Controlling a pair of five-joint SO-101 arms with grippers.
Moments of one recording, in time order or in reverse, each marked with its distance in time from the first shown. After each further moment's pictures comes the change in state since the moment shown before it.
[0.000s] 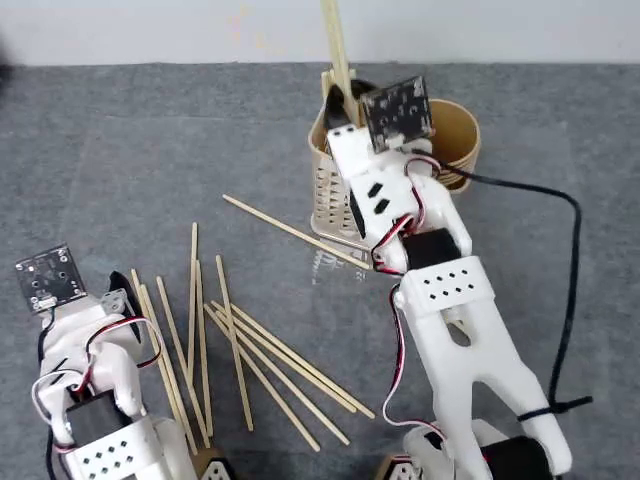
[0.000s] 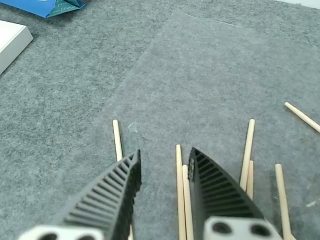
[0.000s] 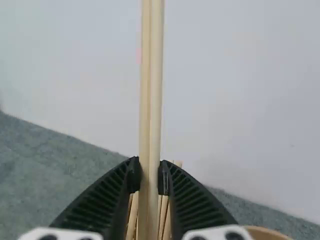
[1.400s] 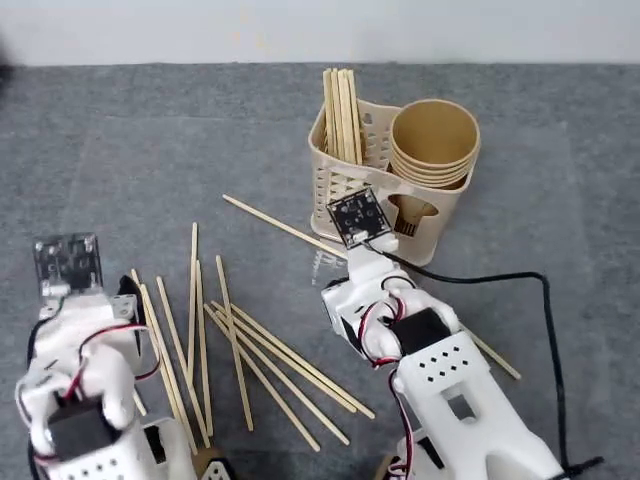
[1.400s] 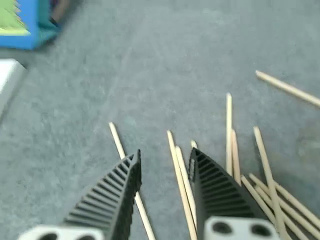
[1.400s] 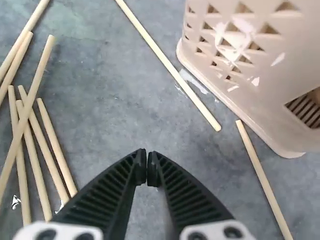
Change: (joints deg) left arm 4.4 5.4 -19.3 19.4 -10.8; right arm -9.6 -20.9 28.1 39.5 -9.8
